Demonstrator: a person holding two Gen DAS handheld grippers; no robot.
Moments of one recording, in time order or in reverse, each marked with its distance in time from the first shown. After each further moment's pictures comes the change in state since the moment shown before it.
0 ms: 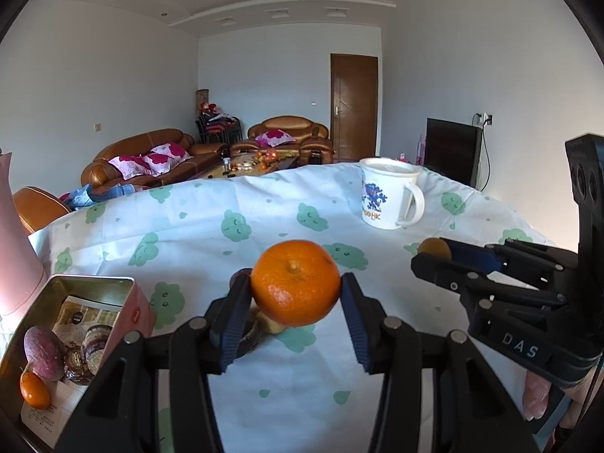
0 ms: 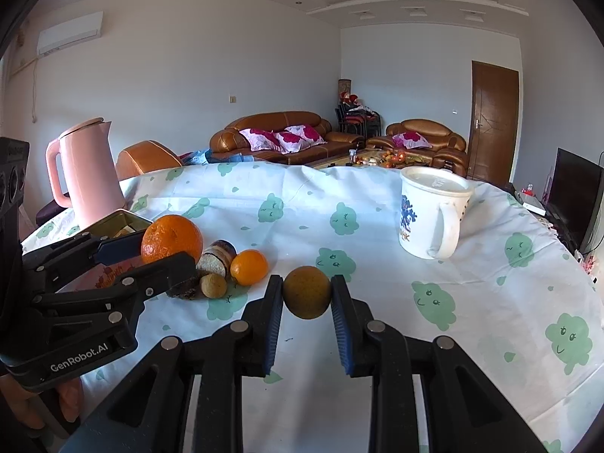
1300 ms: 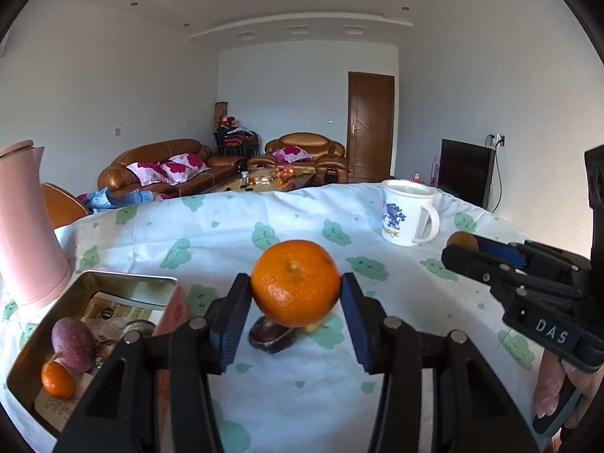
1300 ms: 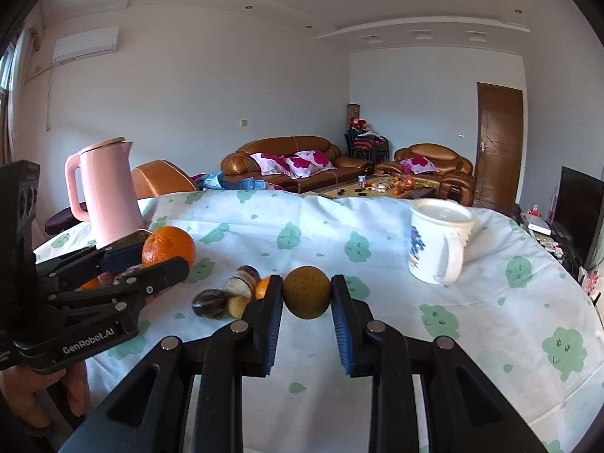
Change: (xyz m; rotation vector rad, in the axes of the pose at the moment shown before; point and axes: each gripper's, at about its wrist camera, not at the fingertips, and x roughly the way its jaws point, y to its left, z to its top) left arm -0.029 0.027 -0.003 -0.047 -0.068 0.060; right arm -0.026 0.017 0.009 -0.019 -0.102 0.037
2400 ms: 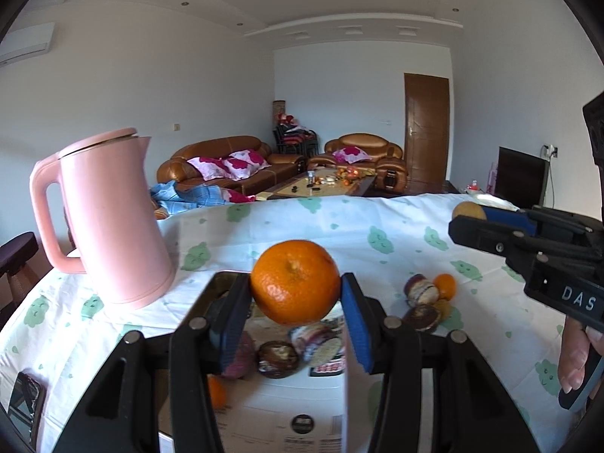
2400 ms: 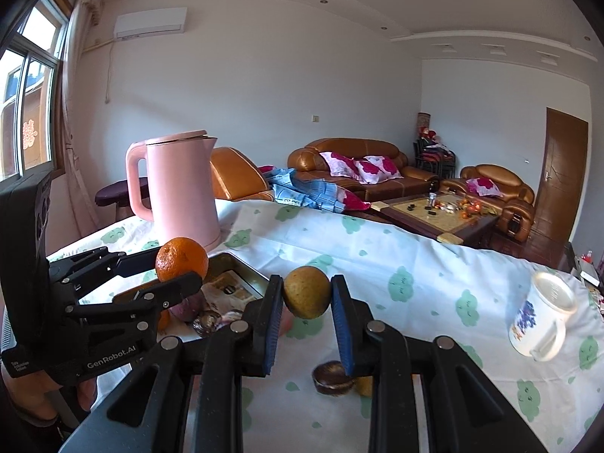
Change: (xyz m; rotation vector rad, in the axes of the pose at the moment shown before) left arm -0.039 0.114 0.003 -0.054 0.003 0.217; right arm 0.052 0.116 0.056 -0.149 0.013 0.223
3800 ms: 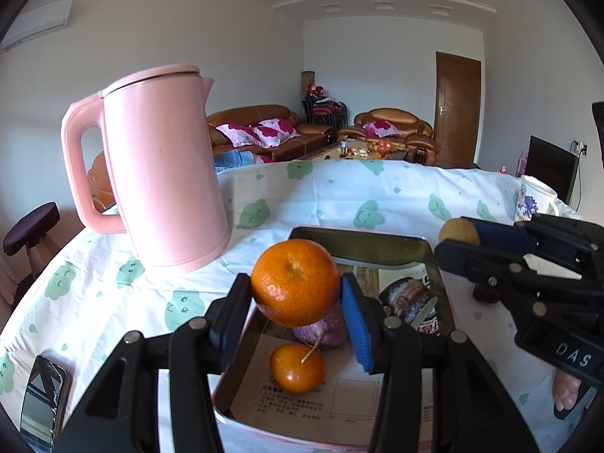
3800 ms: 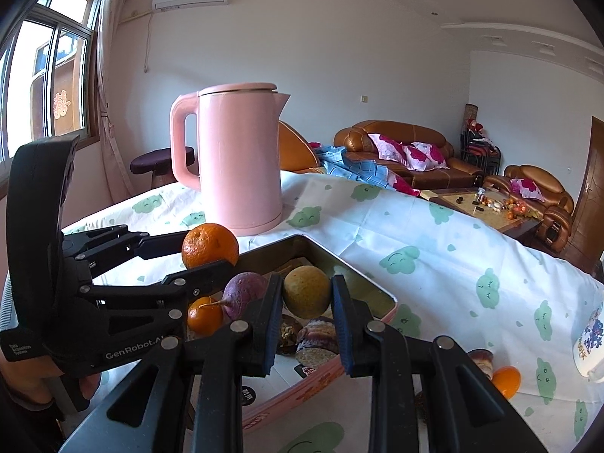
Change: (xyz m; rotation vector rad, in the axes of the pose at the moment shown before) left arm 0.015 0.065 -0.023 -0.044 0.125 0.090; right arm 0.070 0.075 -0.002 -0.084 0.091 0.148
